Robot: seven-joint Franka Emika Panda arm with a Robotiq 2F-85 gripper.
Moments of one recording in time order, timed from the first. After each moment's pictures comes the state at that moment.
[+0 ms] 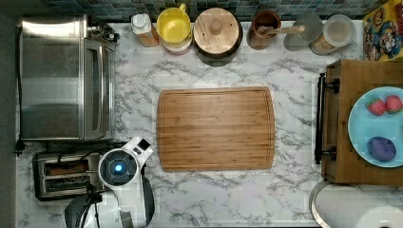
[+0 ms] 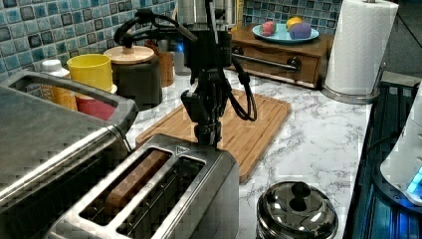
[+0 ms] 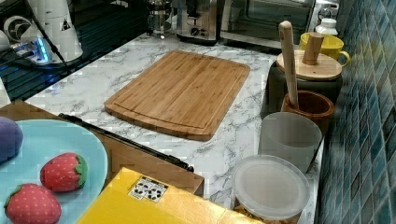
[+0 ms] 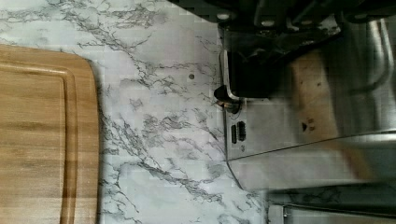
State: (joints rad) arm 0.24 -0.07 0.33 -2.47 0.48 0.77 -0.62
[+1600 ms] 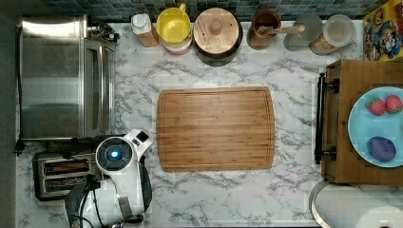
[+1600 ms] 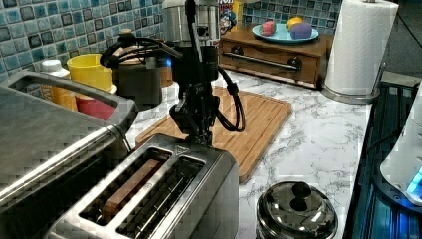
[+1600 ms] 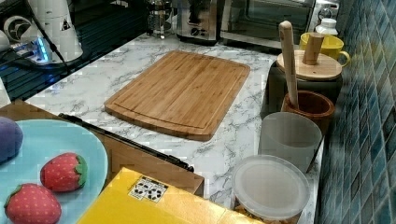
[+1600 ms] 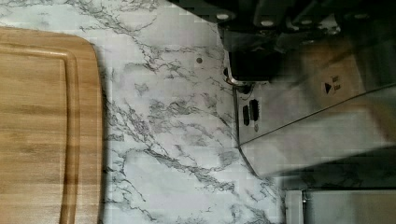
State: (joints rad) arm 0.24 0.03 0.31 -2.41 0.41 0.78 -0.57
